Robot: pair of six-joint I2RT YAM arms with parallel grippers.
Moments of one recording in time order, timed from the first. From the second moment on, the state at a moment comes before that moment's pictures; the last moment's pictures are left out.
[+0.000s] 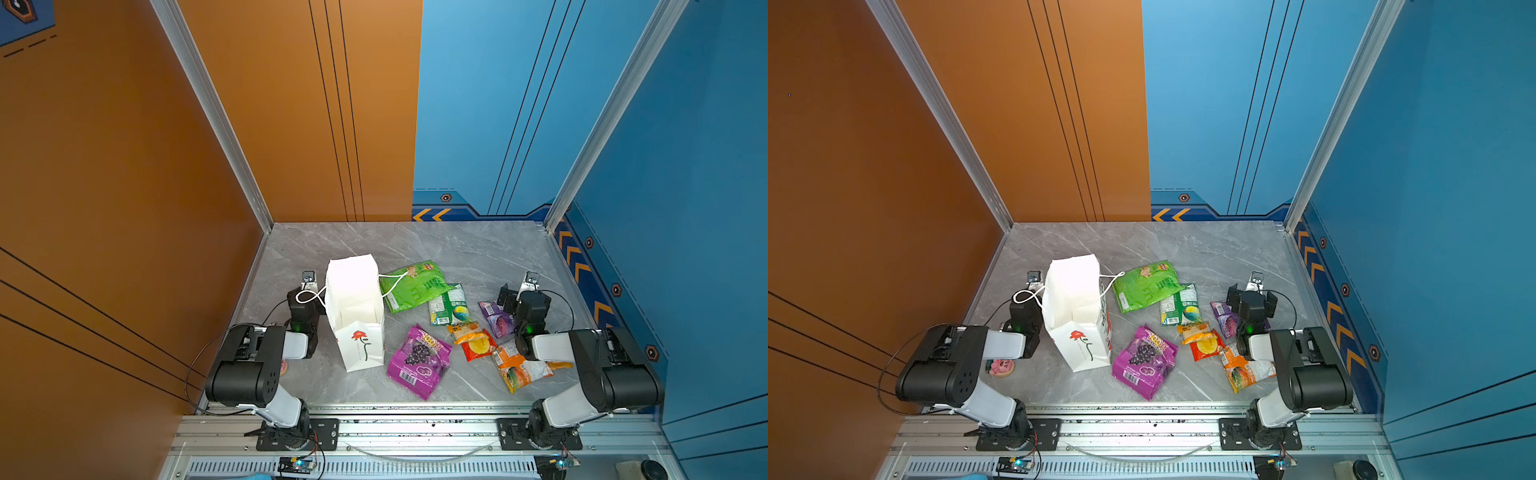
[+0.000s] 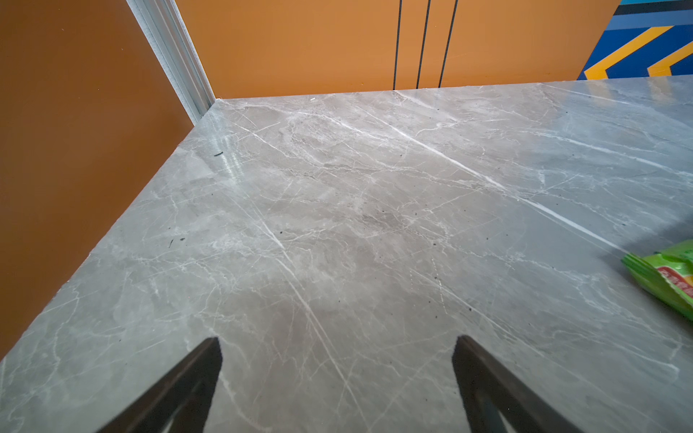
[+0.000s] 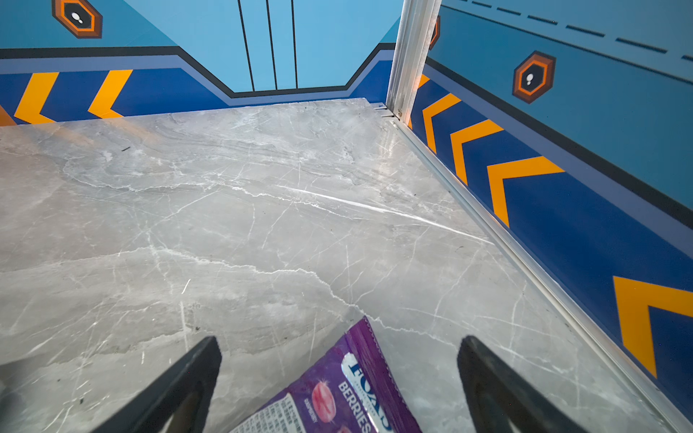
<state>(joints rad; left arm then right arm) -0.03 1.56 0.37 0.83 -0.15 0.01 0.07 1.54 0.36 0.82 0.38 0.08</state>
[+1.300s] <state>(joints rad) 0.06 0.95 0.34 0.32 -0.58 -0.29 0.12 1.19 0.39 0.57 0.46 0.11</state>
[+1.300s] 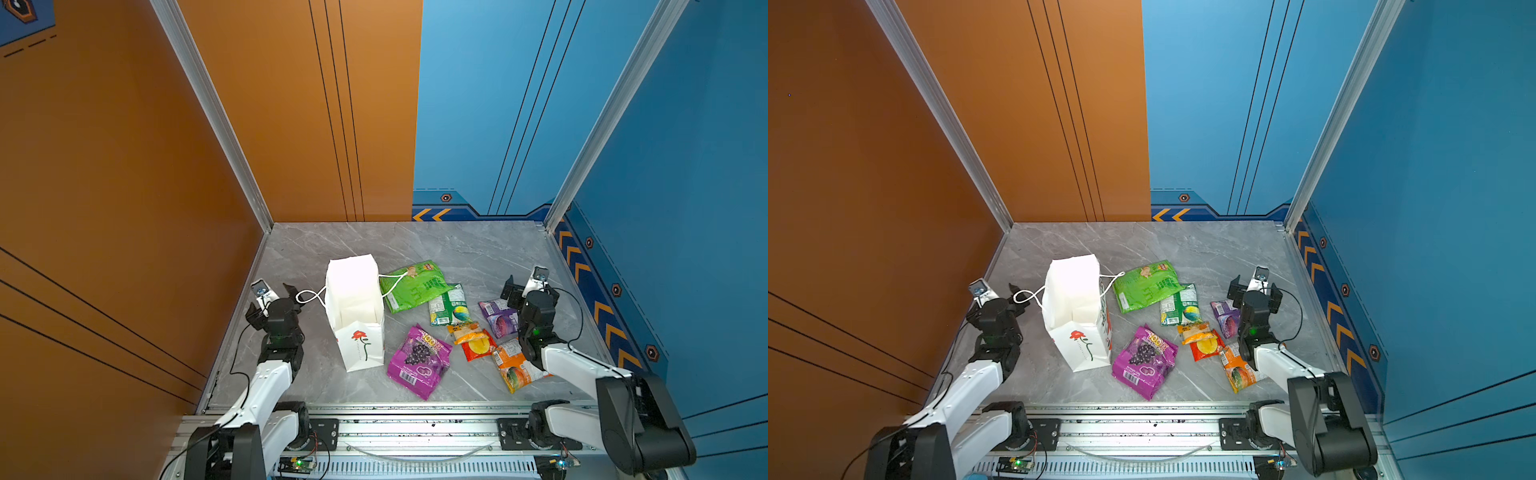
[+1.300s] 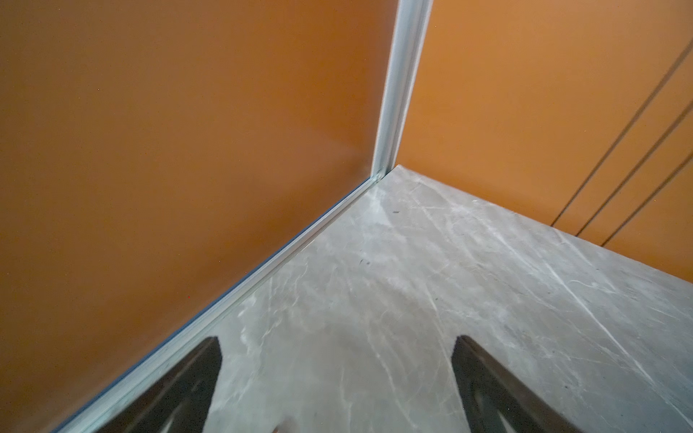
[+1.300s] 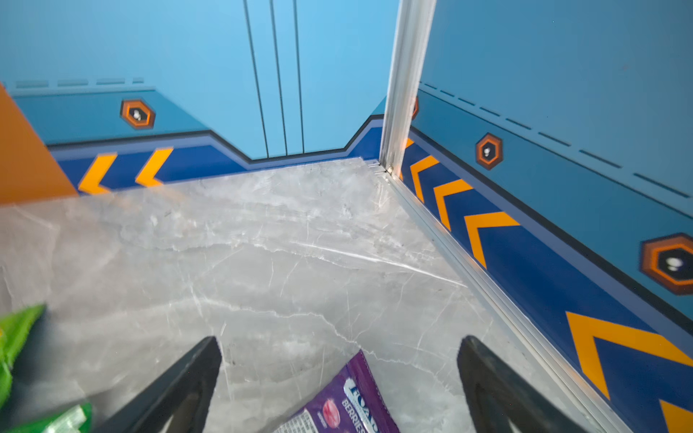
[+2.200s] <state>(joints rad) 0.23 0.45 0.84 -0.84 -0.24 -0.59 -0.28 1.10 0.81 -0.33 -0.33 0.79</state>
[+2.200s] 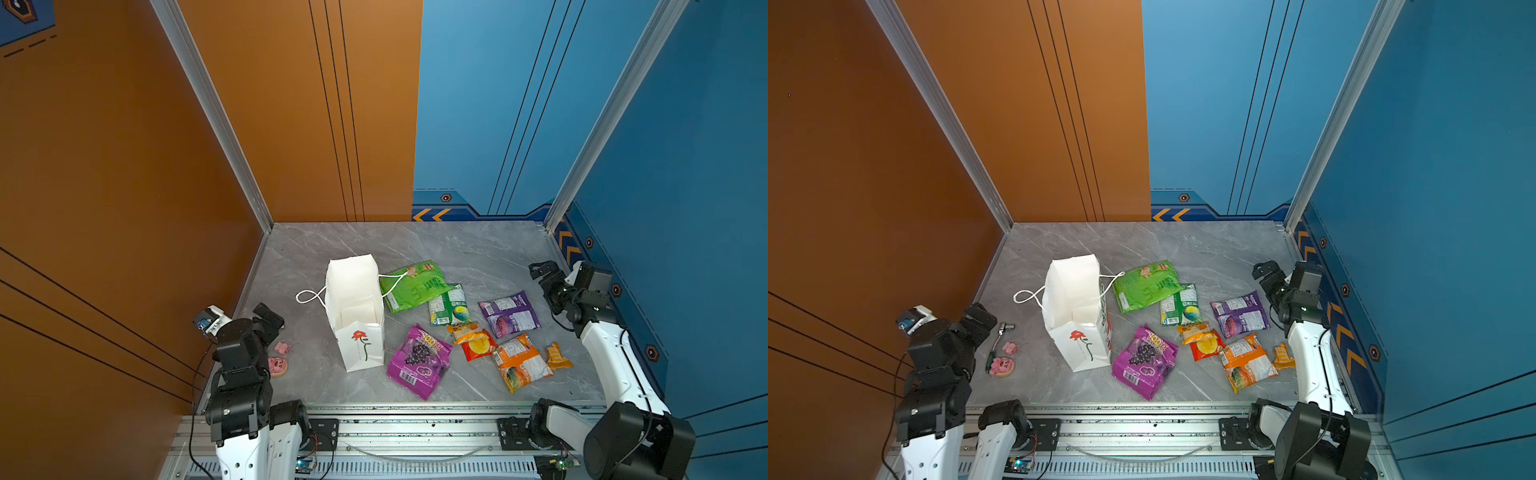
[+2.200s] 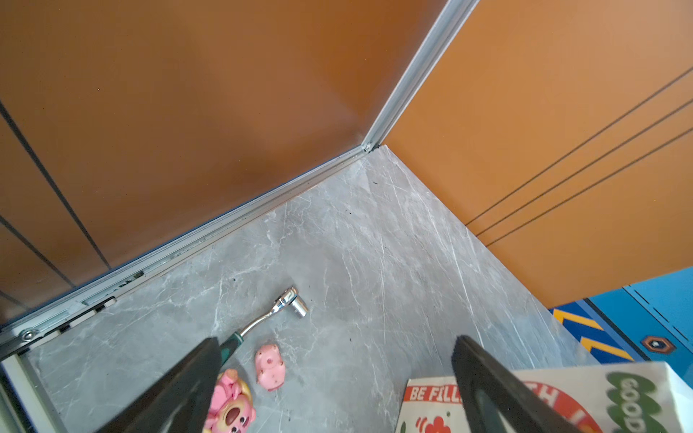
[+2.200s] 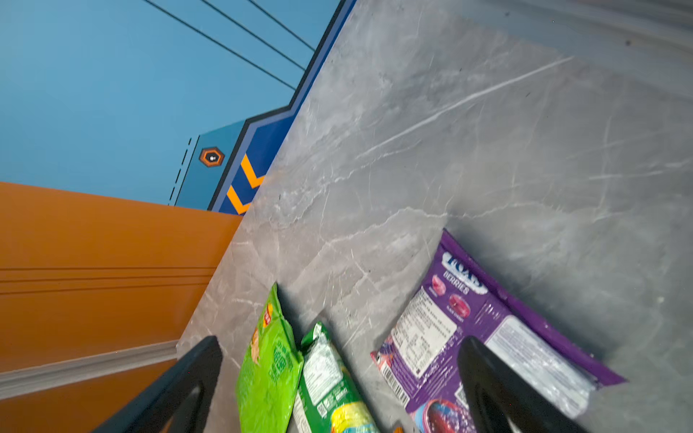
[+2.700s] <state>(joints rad) 0.23 0.56 1.16 -1.06 0.22 -0.55 -0.07 0.96 0.86 -0.51 -0.25 0.63</state>
